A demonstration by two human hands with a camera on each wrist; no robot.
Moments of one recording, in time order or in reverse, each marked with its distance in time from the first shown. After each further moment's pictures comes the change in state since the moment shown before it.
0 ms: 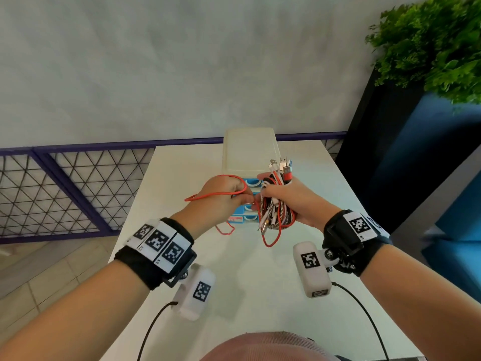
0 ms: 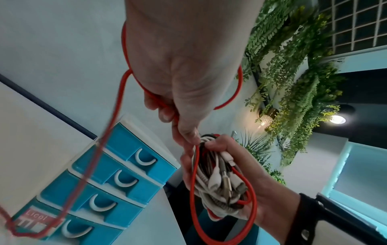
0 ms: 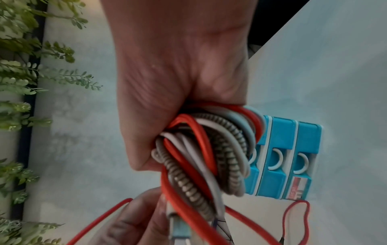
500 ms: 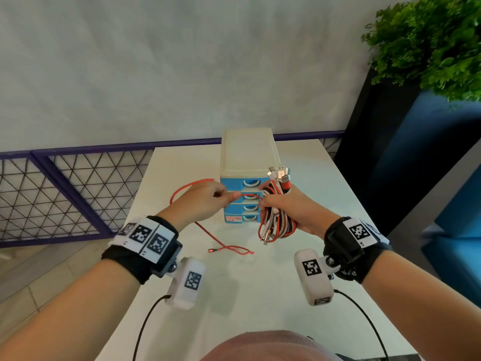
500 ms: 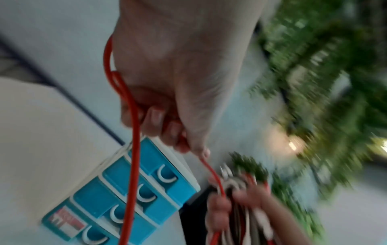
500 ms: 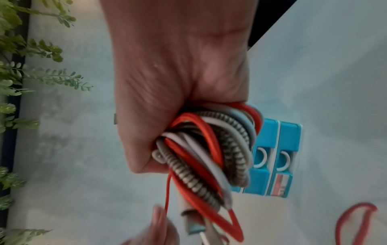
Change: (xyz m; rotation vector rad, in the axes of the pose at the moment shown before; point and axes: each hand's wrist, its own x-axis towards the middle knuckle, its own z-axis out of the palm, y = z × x) left_hand -0.004 -0.019 -0.013 0.159 -0.115 -0.204; right_hand -0.008 0.014 -0.002 -0.074 -0.008 -0.008
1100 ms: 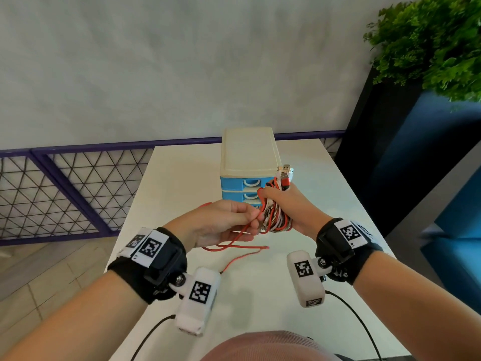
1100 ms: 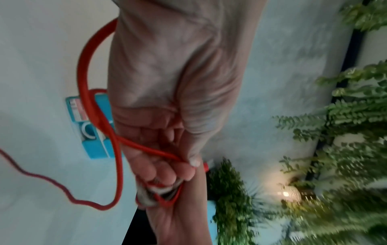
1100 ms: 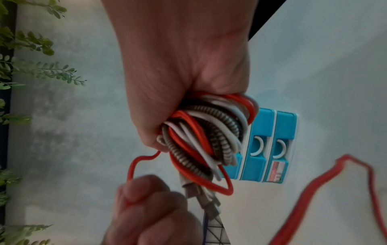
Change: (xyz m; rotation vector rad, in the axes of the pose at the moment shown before) left_hand -0.023 0.024 0.024 -1.100 -0.503 -0.210; right_hand 0.015 0.009 0.004 0.051 0.142 -0.038
